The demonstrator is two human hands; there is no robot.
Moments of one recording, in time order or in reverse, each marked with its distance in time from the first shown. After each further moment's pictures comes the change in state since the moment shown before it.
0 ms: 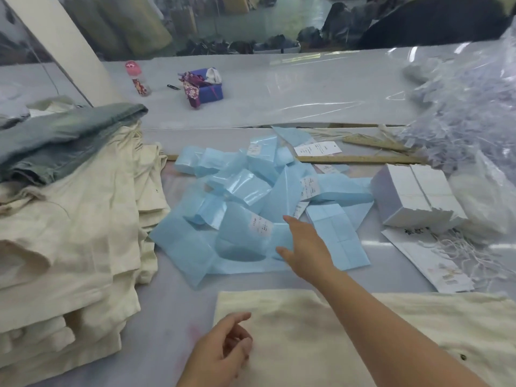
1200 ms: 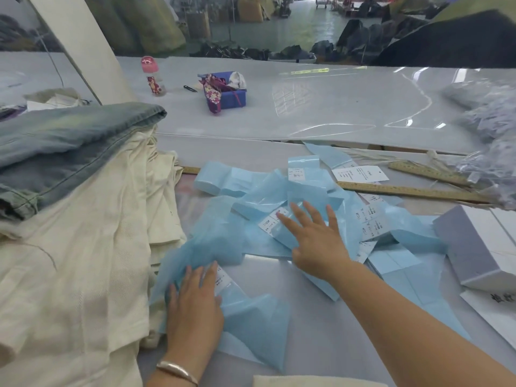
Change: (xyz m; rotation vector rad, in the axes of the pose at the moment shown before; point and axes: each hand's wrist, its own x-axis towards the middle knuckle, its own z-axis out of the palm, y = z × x) left_hand 0.172 -0.005 -0.096 0.986 0.358 -0.051; right_hand 0.139 -0.039 0.031 -0.617 -0.018 -0.225
